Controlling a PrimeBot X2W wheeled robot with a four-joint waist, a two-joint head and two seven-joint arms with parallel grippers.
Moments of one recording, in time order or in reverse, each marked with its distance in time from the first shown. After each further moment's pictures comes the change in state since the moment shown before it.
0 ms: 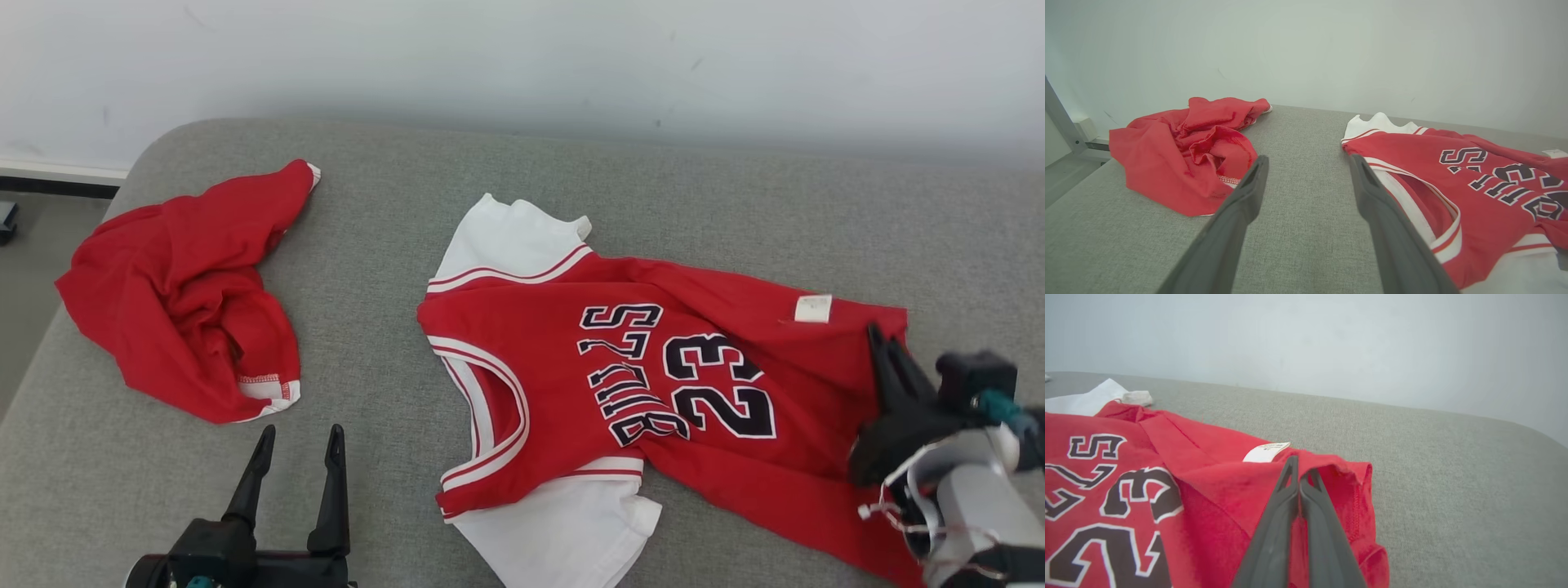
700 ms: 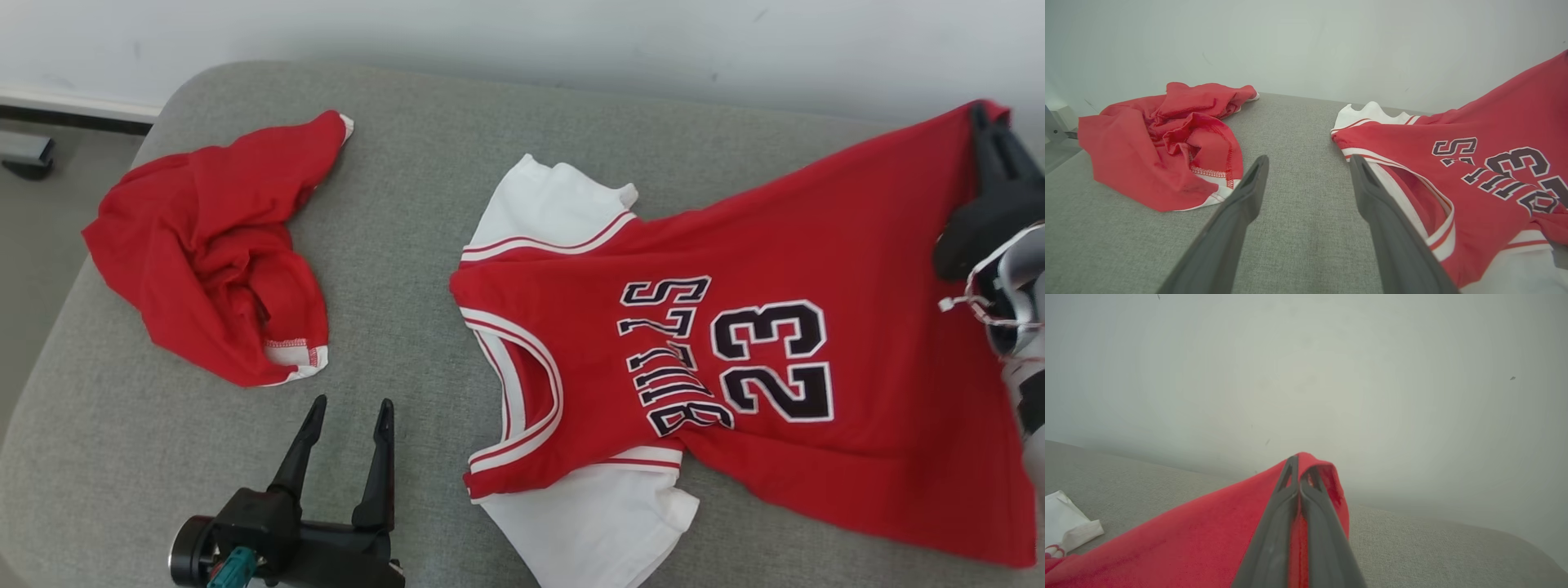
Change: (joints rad) left arm -0.060 0.000 -0.102 0.010 -0.042 0.009 0.000; right arm -0.459 -0.133 0.062 0.154 -0.004 0.000 0.095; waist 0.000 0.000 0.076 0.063
